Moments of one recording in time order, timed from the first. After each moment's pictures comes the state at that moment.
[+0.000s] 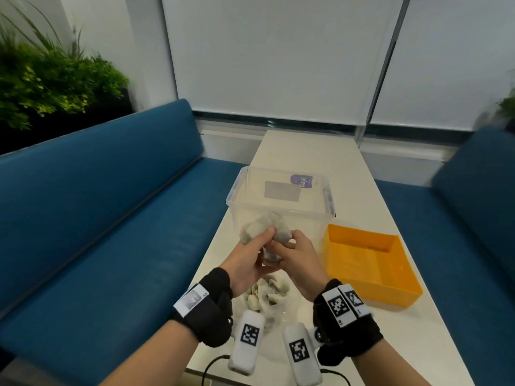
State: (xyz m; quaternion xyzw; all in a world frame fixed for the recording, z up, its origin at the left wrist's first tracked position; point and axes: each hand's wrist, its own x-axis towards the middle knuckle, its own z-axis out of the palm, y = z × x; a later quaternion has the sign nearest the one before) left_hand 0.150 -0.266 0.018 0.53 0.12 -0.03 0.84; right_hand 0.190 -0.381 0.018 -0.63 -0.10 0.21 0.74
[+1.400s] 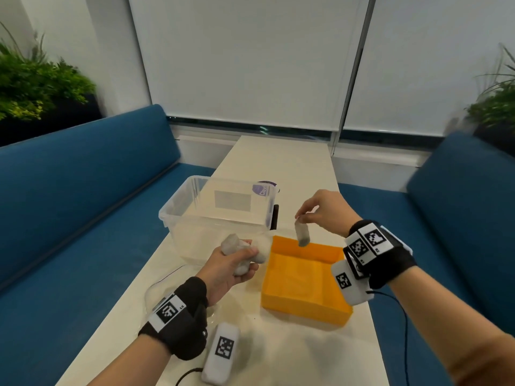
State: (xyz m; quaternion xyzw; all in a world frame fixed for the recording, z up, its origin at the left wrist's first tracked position) left_hand 0.225 -0.368 0.018 0.55 0.17 0.00 0.82; right_hand 0.375 -0.550 0.096 -0.91 -0.31 0.03 0.26
